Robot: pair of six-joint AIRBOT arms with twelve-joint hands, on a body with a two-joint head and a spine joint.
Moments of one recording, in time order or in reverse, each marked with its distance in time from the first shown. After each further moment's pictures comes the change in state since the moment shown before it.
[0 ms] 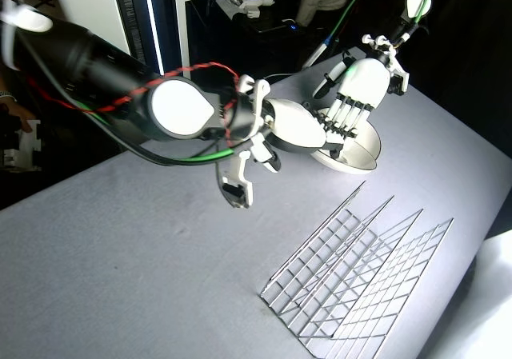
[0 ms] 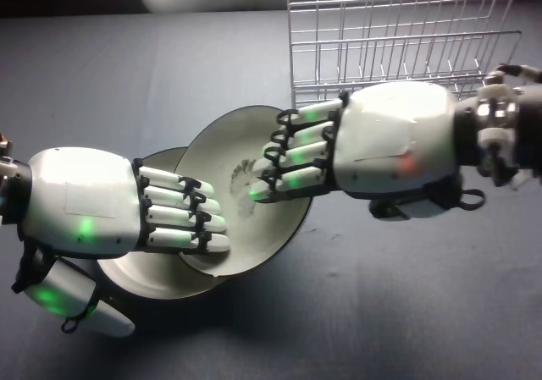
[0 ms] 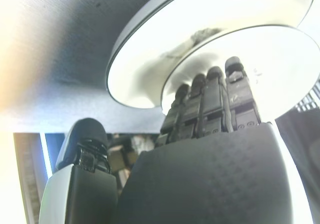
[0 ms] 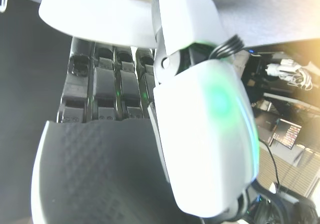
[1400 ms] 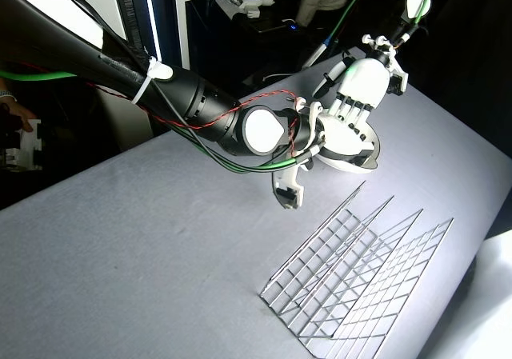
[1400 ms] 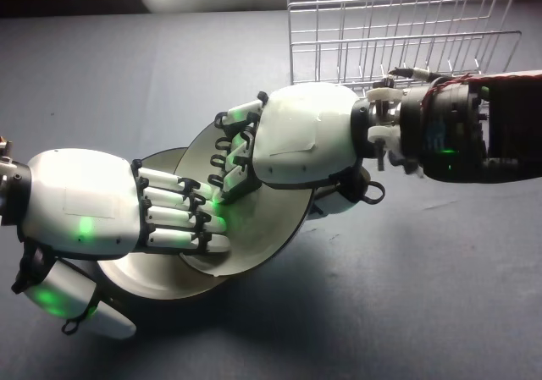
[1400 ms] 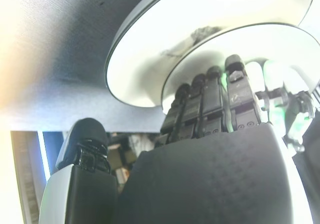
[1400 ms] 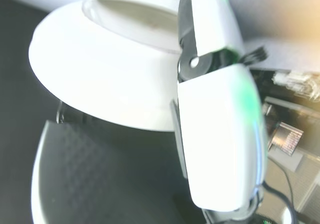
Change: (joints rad) left arm 0.010 -0.001 0.005 -0.021 -0.009 -0.008; right arm 0.018 -0.268 0.245 0.012 0.004 -0.022
